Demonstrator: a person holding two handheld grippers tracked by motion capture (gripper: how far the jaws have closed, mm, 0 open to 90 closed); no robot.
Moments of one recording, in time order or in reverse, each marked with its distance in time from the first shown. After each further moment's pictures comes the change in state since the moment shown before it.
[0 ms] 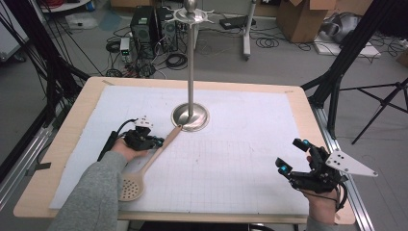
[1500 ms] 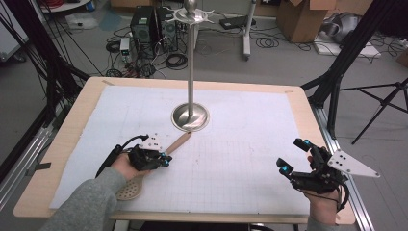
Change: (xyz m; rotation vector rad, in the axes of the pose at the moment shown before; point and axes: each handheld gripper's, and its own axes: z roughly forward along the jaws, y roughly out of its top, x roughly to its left) left arm -0.072 -0.005 -0.020 0.049 -0.072 0.230; right arm 0.002 0.002 -0.002 -0.009 0.003 0.005
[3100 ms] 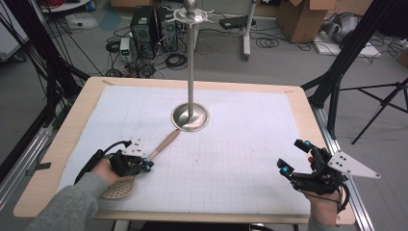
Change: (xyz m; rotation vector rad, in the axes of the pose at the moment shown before) left arm 0.012 -0.037 -0.031 0.058 0.046 -0.007; right arm 0.000 -0.001 -0.002 0.007 -0.004 -0.004
